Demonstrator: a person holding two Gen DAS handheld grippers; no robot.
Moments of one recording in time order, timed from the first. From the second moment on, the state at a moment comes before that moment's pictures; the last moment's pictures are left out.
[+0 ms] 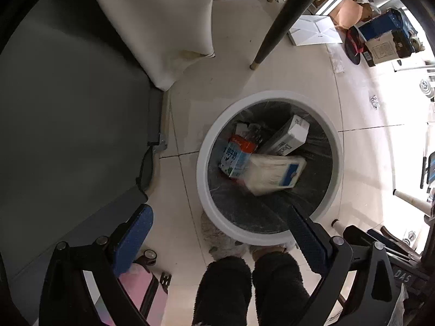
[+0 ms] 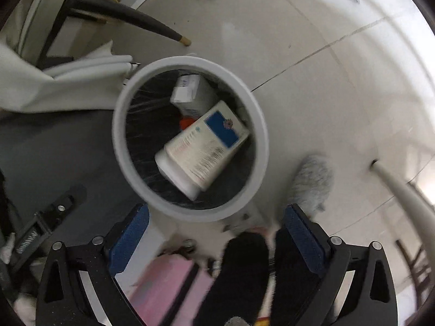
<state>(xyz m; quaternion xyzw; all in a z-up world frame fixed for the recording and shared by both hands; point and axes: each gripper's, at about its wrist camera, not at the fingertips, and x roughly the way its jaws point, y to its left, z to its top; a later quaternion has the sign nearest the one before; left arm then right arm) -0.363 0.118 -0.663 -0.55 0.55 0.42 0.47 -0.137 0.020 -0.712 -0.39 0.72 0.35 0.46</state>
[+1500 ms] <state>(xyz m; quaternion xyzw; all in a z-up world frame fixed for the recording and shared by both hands) -0.348 0.074 -0.209 -0.41 0.50 0.48 0.59 -0.146 0.028 -0.227 -0.35 0.61 0.48 0.53</state>
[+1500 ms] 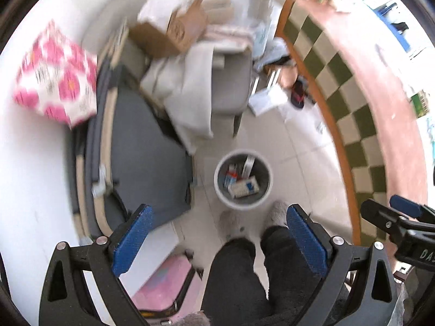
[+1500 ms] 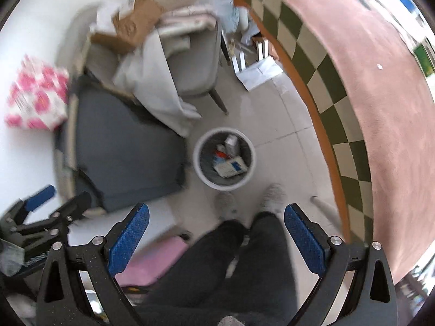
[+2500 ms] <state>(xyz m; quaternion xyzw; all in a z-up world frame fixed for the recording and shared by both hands) 0.348 0.140 -0.195 -0.03 0.65 0.09 0.75 0.500 -0.162 -0.237 -0.01 0.71 0.03 0.71</state>
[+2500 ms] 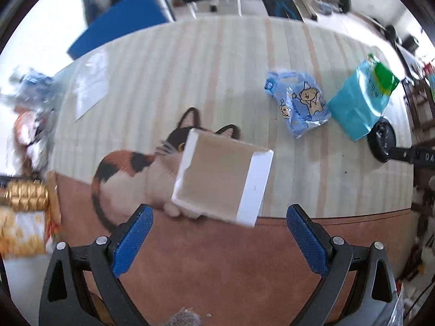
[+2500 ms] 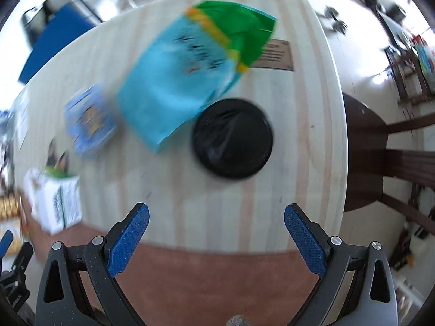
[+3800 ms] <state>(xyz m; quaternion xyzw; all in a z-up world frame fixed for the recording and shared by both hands) 0.155 0.147 -0.168 -0.20 0.59 0.22 0.75 0.359 -0.052 -0.218 -0.09 0.65 0.17 0.74</state>
